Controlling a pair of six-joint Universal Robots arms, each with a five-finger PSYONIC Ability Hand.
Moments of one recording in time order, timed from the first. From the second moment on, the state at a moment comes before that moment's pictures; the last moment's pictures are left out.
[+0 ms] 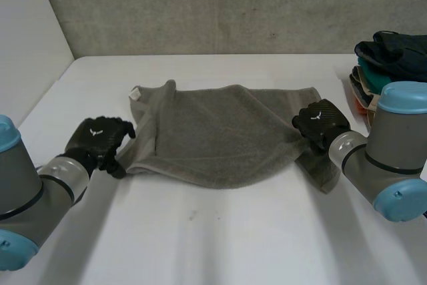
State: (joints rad) left arm 4.50 -1.86 -1.87 3.42 -1.38 3.41; right arm 1.89 -1.00 1.45 -0.12 1.40 2.43; left_hand 0.51 0.50 0.50 0.49 0.31; right_hand 1.10 1.18 1.19 1.20 1.01
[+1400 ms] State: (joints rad) left arm 4.46 -1.82 -1.77 3.48 -1.41 3.38; right arm 1.78 -1.13 1.76 -0.17 1.30 2.54; left_hand 1.16 1.20 1.19 1.20 0.98; right_hand 0.54 0.52 0.52 0.52 0.33
